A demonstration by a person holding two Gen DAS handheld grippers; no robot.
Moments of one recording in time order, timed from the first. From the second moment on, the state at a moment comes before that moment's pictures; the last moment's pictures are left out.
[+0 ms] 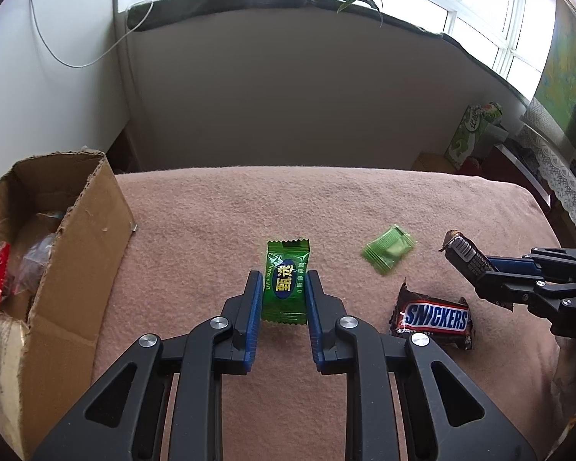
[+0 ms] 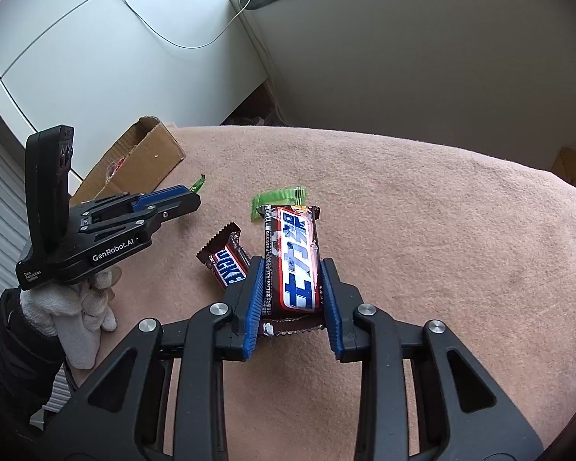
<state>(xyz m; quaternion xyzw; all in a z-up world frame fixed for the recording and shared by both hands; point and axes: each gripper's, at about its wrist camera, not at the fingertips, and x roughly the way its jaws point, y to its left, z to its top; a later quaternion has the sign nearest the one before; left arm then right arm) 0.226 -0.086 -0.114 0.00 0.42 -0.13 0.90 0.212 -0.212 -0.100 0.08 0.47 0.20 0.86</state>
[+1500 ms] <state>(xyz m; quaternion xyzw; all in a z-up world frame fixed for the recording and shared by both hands) 0.098 0.086 -0.049 -0.06 0.33 -0.03 0.94 0.194 -0.018 -0.014 -0.01 0.40 0.27 0.87</state>
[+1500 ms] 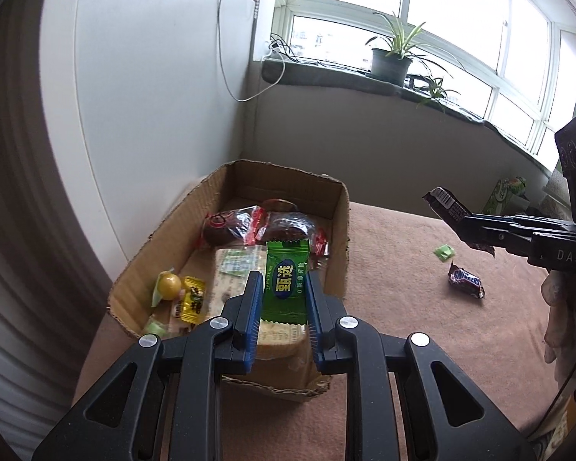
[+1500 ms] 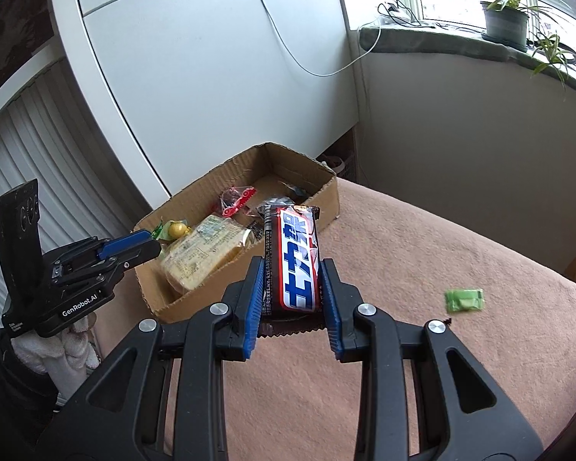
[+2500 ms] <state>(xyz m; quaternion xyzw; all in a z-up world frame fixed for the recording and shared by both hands) 0.123 0.131 -0.064 -0.08 0.34 0.00 0.94 0.260 0.099 -0.055 -0.07 0.45 0.29 0.84</state>
